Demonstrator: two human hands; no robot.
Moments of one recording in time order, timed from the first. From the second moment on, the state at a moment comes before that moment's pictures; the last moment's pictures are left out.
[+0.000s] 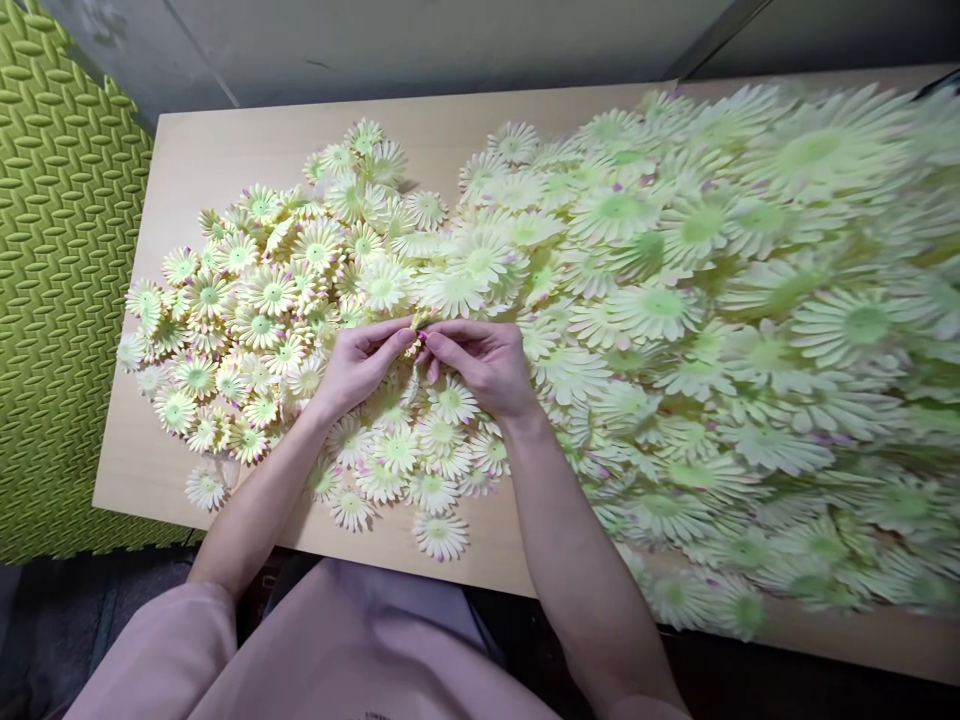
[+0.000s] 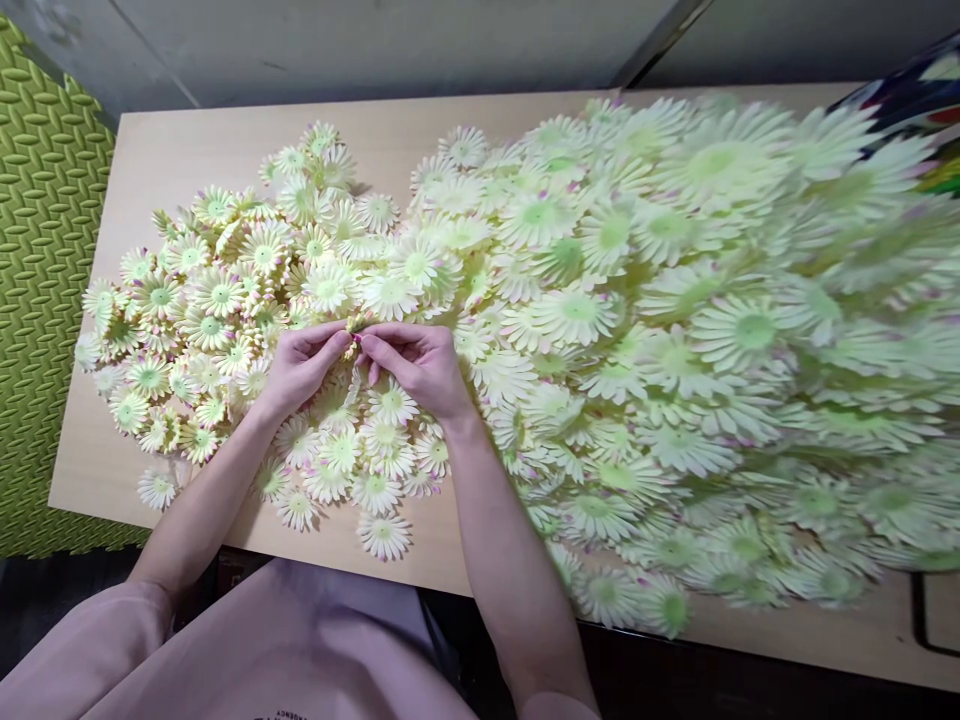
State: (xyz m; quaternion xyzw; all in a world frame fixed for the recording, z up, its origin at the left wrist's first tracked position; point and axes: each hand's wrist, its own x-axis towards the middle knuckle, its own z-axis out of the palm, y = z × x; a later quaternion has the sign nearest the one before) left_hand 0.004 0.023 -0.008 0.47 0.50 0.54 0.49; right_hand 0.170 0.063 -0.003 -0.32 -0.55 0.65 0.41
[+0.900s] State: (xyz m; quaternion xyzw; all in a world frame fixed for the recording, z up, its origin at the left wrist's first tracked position) left_hand 0.002 0.023 -0.008 0.48 0.50 0.54 0.49; right_hand 0.170 0.063 -0.002 -0.33 -0.55 0.65 0.41
